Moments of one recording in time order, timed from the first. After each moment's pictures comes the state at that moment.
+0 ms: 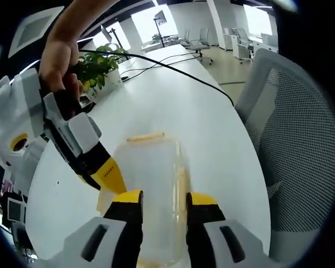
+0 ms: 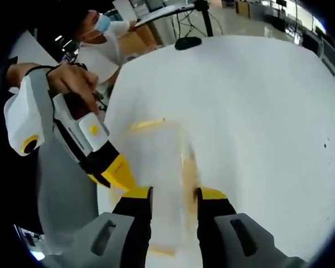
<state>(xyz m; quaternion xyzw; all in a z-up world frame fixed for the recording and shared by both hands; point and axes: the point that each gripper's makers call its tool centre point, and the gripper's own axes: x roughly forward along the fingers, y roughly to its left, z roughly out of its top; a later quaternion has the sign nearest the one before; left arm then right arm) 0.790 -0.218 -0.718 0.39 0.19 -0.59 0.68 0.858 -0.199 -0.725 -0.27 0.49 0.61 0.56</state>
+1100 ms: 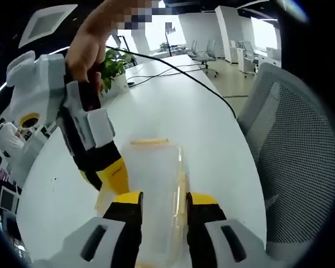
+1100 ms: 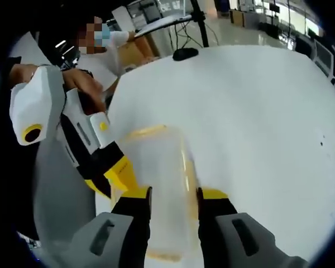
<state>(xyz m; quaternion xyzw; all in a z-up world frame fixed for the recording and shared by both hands) 0.790 -0.219 -0.713 0.33 0.20 -0.59 0.71 0.855 -0.200 -0.721 -0.23 0.45 0.61 0.61</state>
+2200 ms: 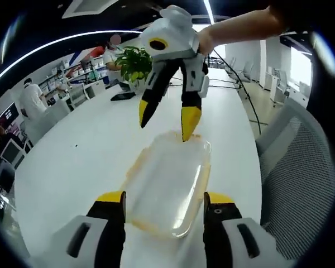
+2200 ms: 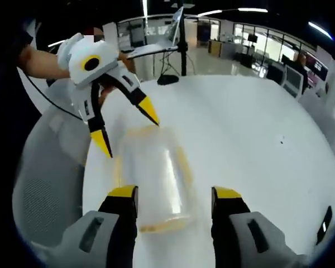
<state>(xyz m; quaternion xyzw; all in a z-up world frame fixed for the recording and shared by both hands) 0.817 -0.161 -0.695 0.24 0.24 -0.50 0.79 0.841 -0.249 -0.689 -0.23 0.34 0.55 0.73</state>
